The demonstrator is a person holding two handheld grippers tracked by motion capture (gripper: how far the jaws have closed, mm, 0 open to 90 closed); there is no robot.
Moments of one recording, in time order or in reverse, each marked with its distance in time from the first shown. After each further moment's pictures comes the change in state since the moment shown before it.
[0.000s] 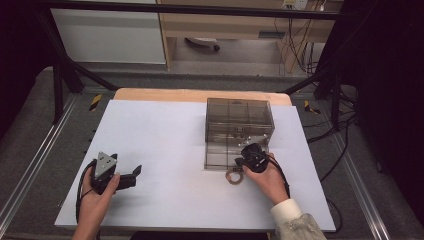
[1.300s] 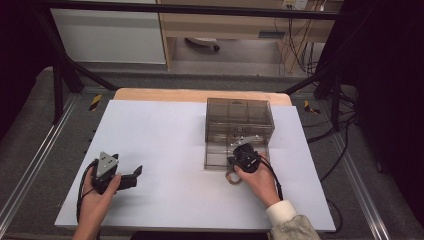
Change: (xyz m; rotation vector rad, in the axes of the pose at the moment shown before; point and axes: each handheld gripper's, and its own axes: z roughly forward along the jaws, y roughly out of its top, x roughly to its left) left arm -0.001 0.000 0.002 0.013 -0.004 0.010; right arm 0.017 0.010 0.013 -0.043 -0.007 0.004
